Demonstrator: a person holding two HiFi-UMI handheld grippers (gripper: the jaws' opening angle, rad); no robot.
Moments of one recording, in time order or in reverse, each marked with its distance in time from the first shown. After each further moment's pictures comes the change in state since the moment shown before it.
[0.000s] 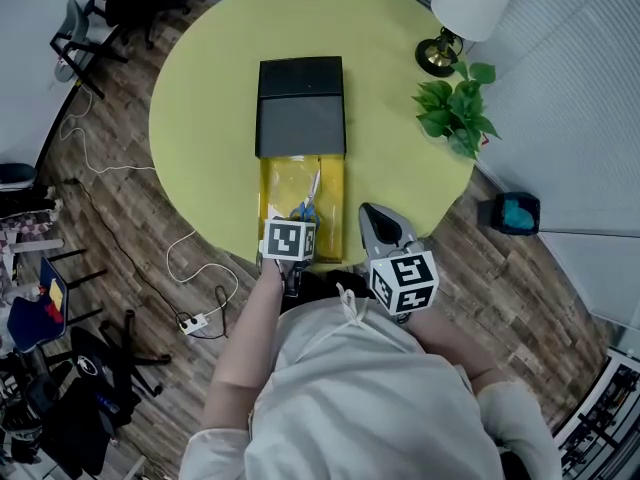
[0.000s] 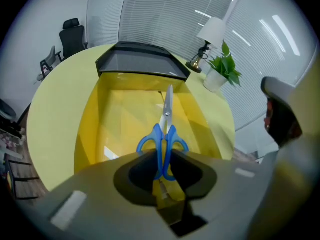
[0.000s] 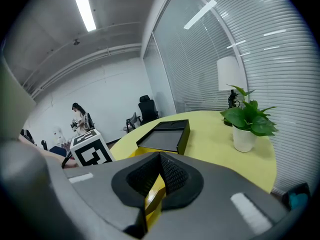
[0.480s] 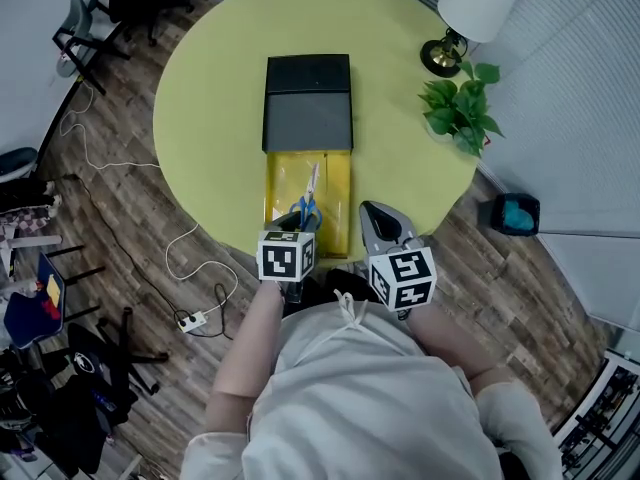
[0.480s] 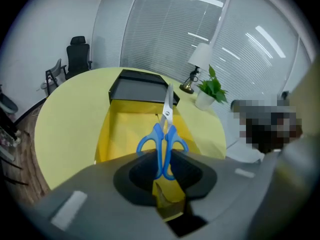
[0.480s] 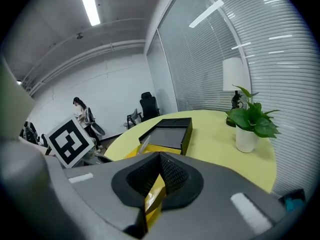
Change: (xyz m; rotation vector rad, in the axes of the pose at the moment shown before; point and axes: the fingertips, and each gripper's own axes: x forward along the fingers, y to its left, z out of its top) left arm -0.049 -0.007 0.015 0.022 -0.247 -0.020; right arm 0.002 0.016 -0.007 -0.048 0.031 -0.006
